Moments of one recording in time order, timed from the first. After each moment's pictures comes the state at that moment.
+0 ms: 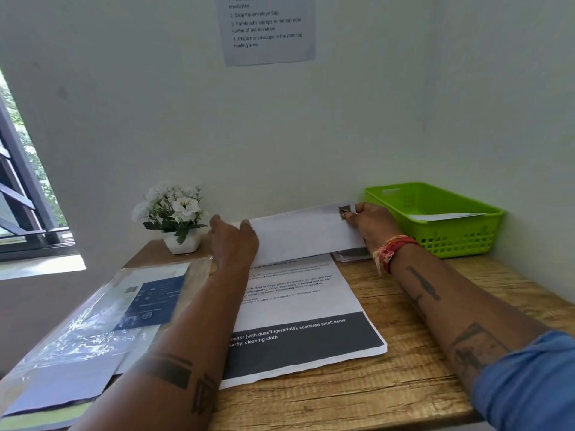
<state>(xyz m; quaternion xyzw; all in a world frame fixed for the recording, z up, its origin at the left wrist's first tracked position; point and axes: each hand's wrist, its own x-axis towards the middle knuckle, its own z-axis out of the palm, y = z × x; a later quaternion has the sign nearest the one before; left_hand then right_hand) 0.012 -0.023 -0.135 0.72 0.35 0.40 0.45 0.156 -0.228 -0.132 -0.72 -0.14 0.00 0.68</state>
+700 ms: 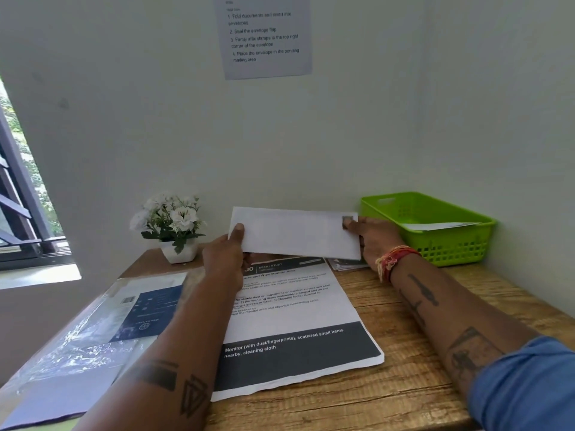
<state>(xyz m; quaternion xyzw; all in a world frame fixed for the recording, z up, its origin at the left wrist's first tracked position) 0.006 -0.015 -0.136 0.54 0.30 0.35 0.71 0.149 -0.238 -0.135 -0.60 -0.11 0.08 0.79</state>
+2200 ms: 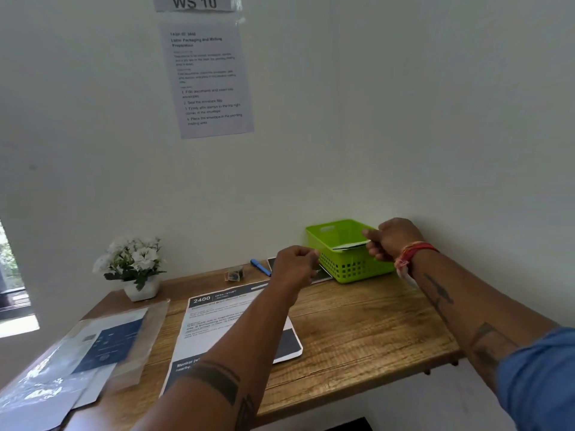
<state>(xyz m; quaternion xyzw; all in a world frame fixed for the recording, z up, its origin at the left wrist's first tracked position) 0.028 -0.230 -0.107 0.75 0.09 0.20 0.62 0.111 -0.425 -0.078 -0.73 -0.08 -0.03 0.68</state>
